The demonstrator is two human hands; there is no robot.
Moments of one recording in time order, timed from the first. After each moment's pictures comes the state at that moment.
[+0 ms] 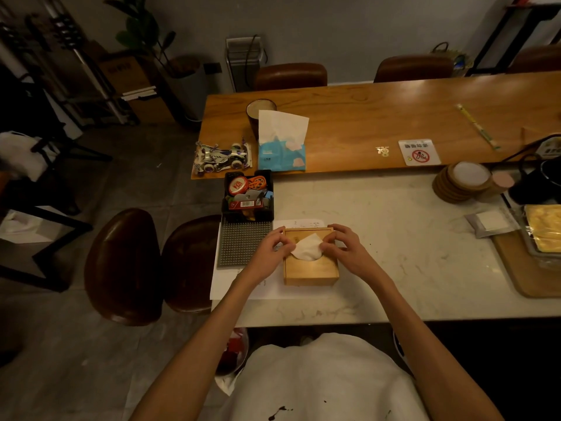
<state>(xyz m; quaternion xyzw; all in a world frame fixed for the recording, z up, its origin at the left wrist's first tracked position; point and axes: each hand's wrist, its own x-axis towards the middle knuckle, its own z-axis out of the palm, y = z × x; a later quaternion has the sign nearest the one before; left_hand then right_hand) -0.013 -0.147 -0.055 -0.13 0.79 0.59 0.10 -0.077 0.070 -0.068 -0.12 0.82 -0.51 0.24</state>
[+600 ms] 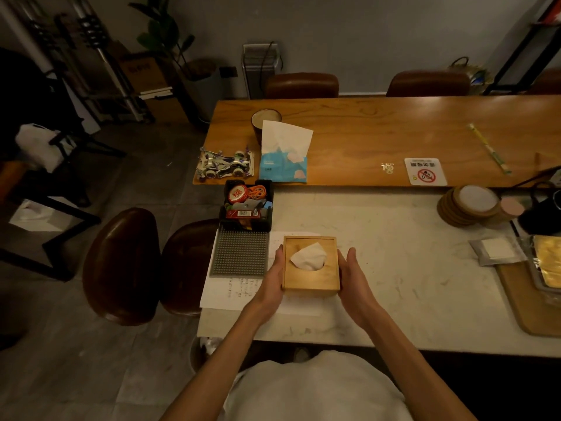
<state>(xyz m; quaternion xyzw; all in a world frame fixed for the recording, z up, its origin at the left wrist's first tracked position) -0.001 -0.093 -0.055 -0.24 0.54 0.80 0.10 -0.052 0.076 -0.049 0.08 0.58 -0.73 0.35</state>
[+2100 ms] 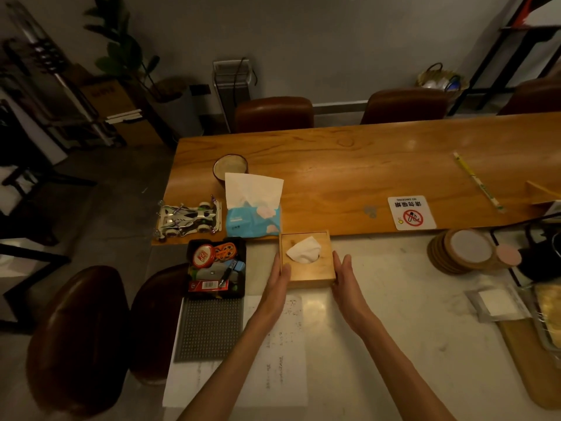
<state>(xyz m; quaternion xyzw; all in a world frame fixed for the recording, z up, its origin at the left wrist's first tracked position) -0.152 -0.089 -0.062 -0.23 0.67 0.70 0.10 -0.198 0.071 -0.071 0.12 0.63 -0.70 0.32</state>
